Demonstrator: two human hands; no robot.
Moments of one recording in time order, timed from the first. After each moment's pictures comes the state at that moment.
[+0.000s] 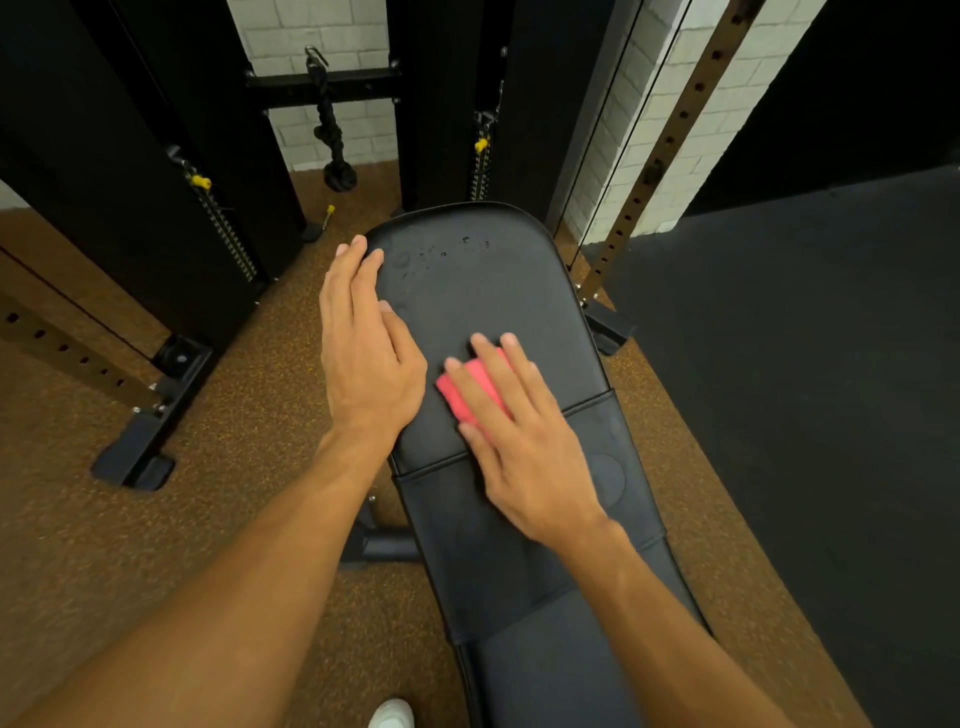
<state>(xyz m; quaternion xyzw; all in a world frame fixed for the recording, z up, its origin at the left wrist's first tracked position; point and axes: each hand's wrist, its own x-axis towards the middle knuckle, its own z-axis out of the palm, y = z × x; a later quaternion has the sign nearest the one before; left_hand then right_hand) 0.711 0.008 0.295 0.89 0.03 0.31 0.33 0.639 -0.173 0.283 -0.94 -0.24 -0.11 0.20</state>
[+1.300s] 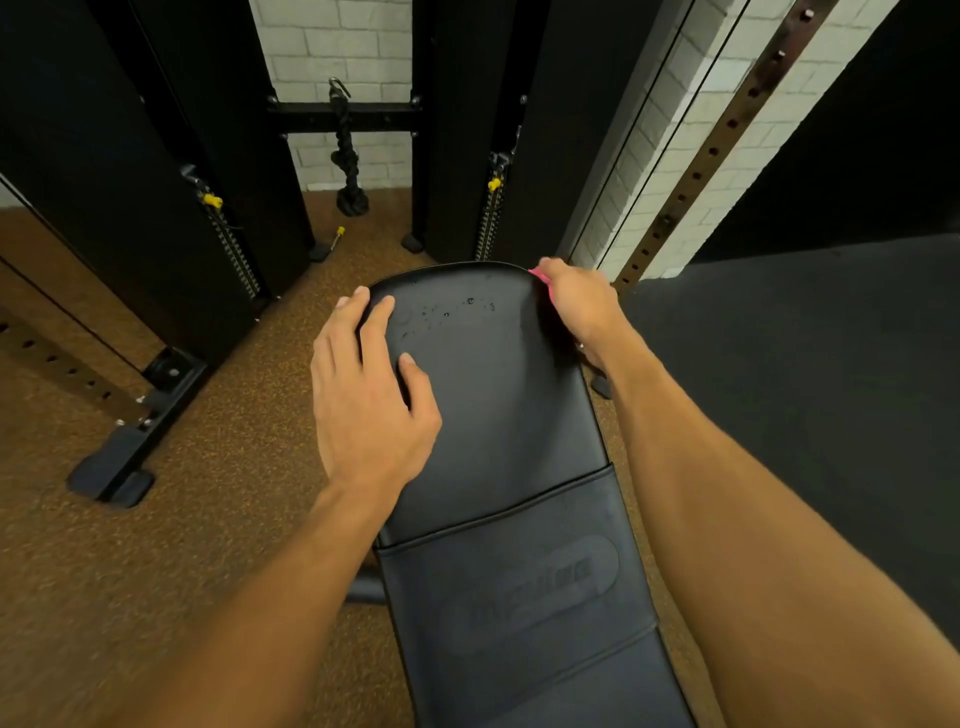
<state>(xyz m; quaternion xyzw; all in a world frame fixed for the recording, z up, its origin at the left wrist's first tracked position) 0.717 -0.007 0.312 0.92 0.09 0.29 0.25 0.856 -0.200 0.356 -0.85 0.17 0.11 0.49</state>
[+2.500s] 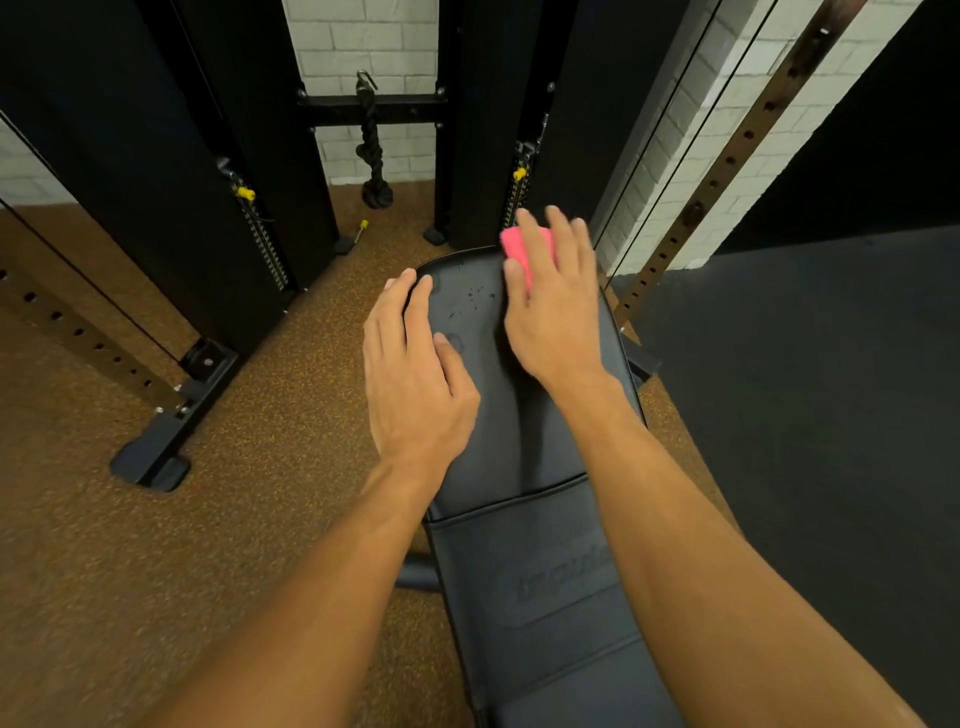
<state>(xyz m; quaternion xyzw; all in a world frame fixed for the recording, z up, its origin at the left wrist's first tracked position) 0.717 -0.001 0.302 0.89 0.07 0.30 0.33 0.803 -0.129 0.328 -0.95 -0.09 -0.17 0.26</state>
